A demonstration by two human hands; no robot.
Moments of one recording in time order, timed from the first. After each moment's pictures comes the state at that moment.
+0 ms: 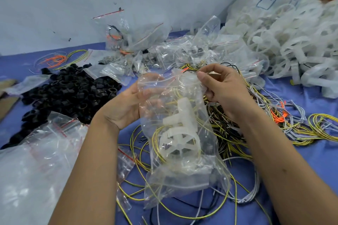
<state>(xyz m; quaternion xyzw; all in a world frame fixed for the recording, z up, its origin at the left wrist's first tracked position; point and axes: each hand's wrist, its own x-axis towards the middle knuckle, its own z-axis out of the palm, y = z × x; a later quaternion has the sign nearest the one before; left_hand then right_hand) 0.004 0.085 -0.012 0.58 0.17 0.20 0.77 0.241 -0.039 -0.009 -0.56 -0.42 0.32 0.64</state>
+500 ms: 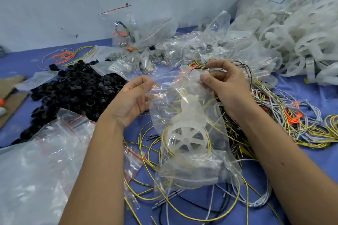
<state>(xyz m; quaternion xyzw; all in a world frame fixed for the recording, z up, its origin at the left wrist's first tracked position) 0.001 0.093 -0.024 0.55 0.24 0.32 0.73 0.238 -0.017 -0.029 -0.52 -0.39 0.29 0.70</state>
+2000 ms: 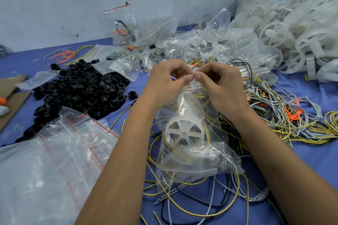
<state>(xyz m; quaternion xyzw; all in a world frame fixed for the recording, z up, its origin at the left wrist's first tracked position) 0.068 0.075 0.001 0.84 0.23 0.35 0.36 0.216 -0.026 -0.021 -0.58 -0.55 0.08 0.60</state>
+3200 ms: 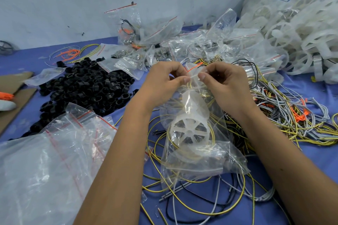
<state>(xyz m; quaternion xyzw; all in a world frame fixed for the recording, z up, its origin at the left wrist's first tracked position) 0.047 0.077 0.006 0.85 0.25 0.30 0.35 0.213 -0.025 -0.023 -0.58 -0.54 0.12 0.61</state>
